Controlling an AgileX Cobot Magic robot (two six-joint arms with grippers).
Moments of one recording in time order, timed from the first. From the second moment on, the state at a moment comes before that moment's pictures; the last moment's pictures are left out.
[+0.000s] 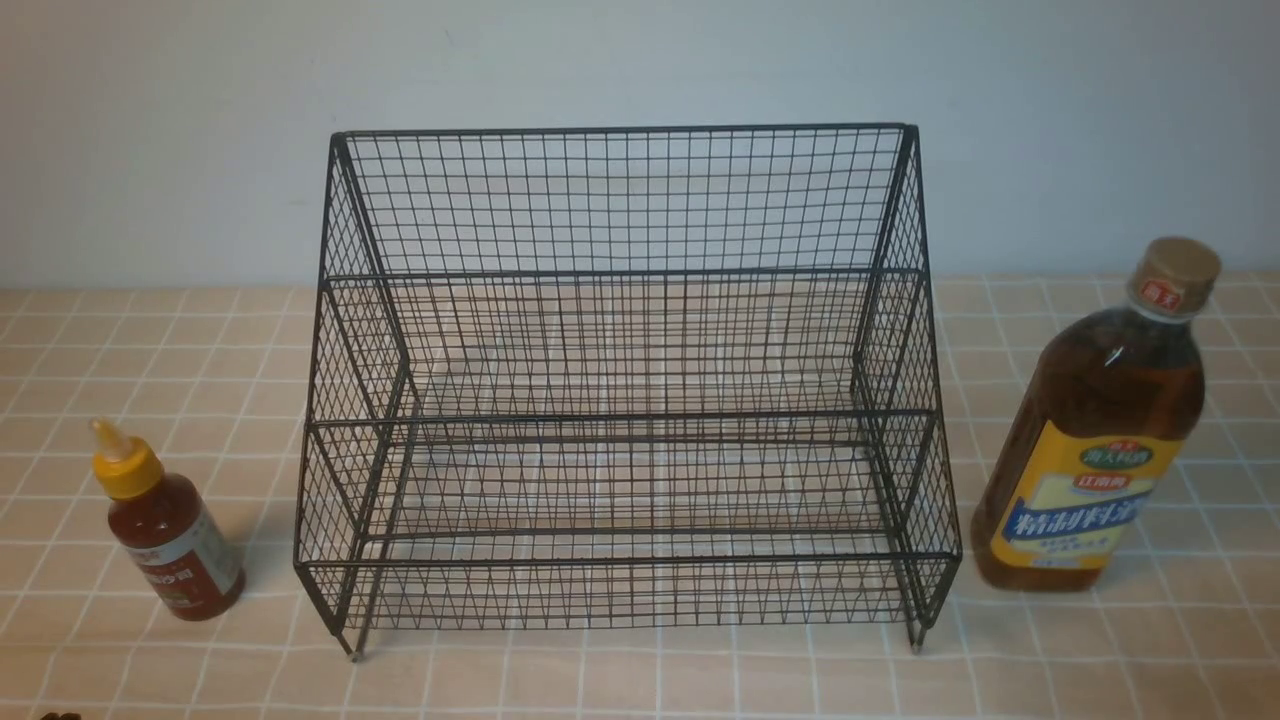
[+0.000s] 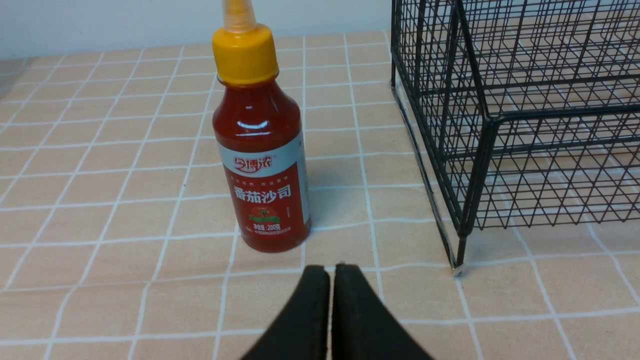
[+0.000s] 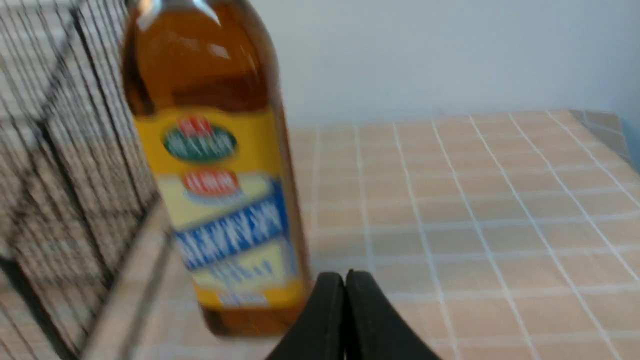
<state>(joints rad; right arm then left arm) 0.03 -0.01 0.03 -0.13 0.26 0.29 -0.03 -0.02 0.02 -0.01 0.39 0.05</state>
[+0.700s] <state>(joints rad) 0.03 0.01 0.00 -0.02 -0.30 0.40 -0.03 -0.02 0.02 -0.01 0.39 0.05</state>
